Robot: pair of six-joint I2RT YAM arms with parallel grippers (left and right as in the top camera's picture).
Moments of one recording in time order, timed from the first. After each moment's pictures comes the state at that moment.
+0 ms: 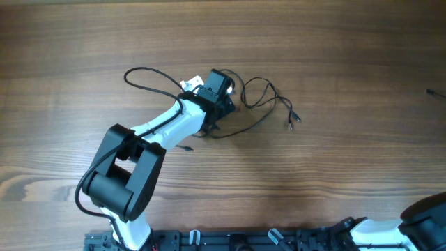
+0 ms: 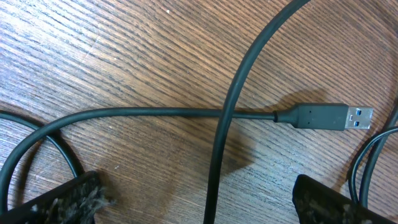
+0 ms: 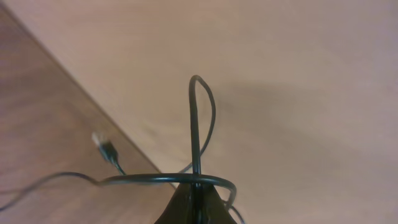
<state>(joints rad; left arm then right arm) -0.53 1.90 1.13 -0.44 -0.16 -1.02 -1.00 1.65 1.45 -0.29 0.16 -0.45</state>
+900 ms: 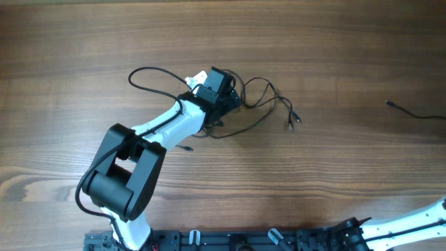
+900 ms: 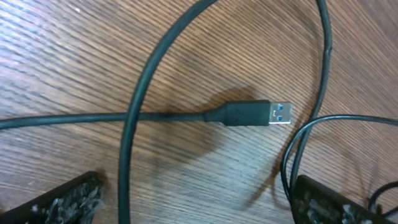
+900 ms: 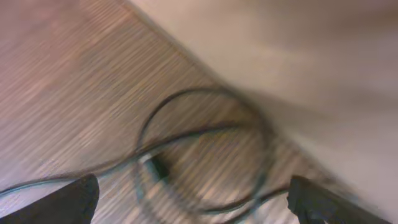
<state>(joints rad) -0.53 1.90 1.12 -0.31 -0.06 -1.02 -1.14 2.08 1.45 -0.28 -0.14 -0.27</state>
